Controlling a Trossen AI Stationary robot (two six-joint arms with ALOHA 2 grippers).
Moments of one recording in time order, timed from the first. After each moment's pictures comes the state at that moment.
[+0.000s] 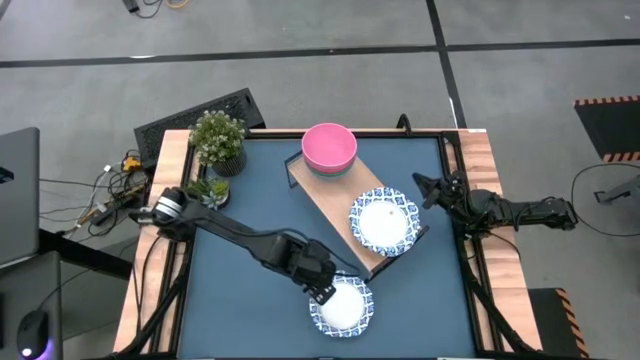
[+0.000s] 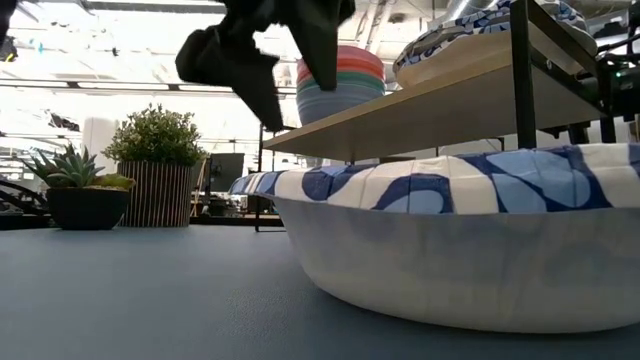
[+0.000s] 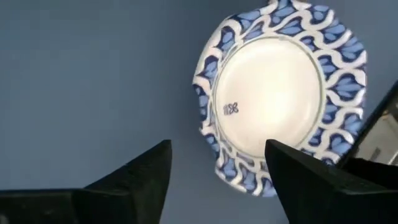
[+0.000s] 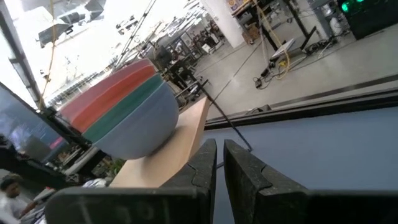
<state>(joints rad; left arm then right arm) -0.35 1.95 1.63 -0.79 -0.05 -1.11 0.05 0.01 0.03 0.00 0.83 0.65</state>
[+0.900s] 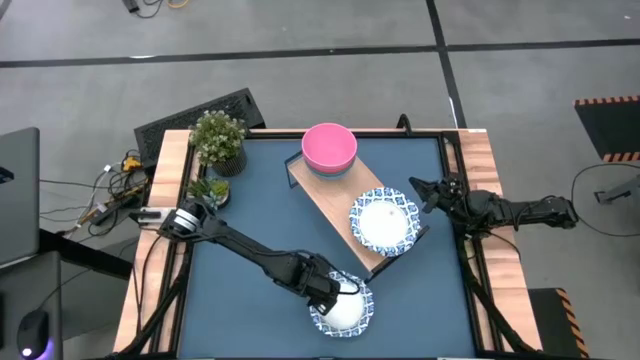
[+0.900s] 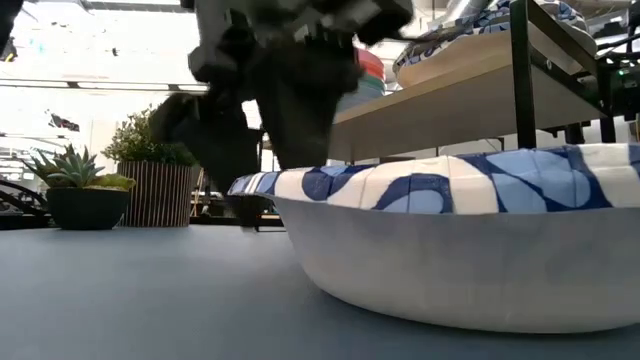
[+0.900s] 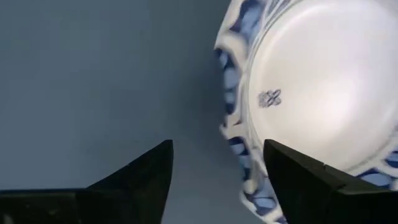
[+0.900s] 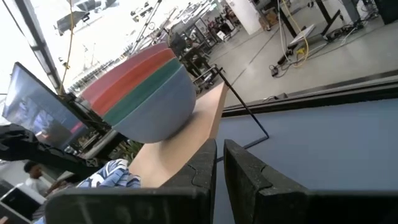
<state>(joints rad) -0.40 2.11 1.63 -0.75 -0.07 -1.21 0.07 0.02 0.03 0.00 0.75 0.66</state>
